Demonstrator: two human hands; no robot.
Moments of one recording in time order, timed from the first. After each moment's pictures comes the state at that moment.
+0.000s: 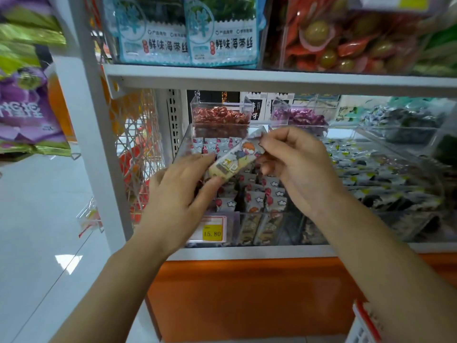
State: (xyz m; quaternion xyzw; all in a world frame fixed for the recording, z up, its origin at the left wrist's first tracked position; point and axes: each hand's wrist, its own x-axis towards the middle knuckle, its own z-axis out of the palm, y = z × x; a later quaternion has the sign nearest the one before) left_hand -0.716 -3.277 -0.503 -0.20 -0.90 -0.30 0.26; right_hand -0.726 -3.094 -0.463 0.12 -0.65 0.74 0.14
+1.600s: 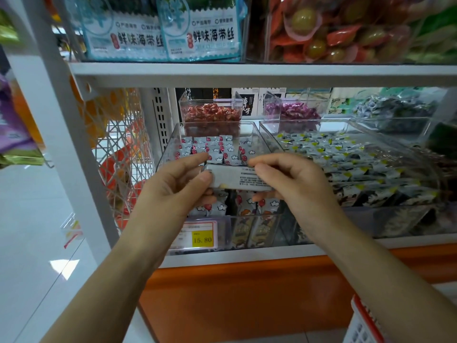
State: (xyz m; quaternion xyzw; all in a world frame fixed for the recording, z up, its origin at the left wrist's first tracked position) left_hand -0.714 -3.262 -0.496 -0.14 -0.67 -0.73 0.06; right_hand -0.715 -3.075 -0.494 0.16 -0.72 0.66 0.14
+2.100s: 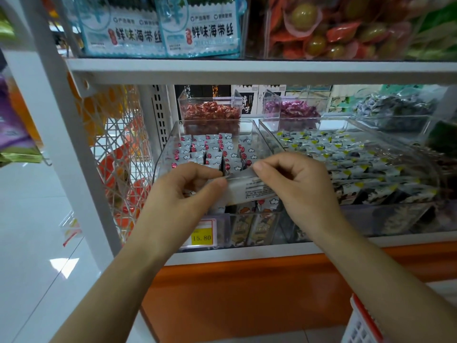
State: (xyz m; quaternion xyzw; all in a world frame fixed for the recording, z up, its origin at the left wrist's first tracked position) left_hand -0.707 -3.257 -0.492 -0.15 -0.79 -0.58 0.12; right_hand -0.714 -3.077 -0.495 0.17 -0.79 0.54 0.25
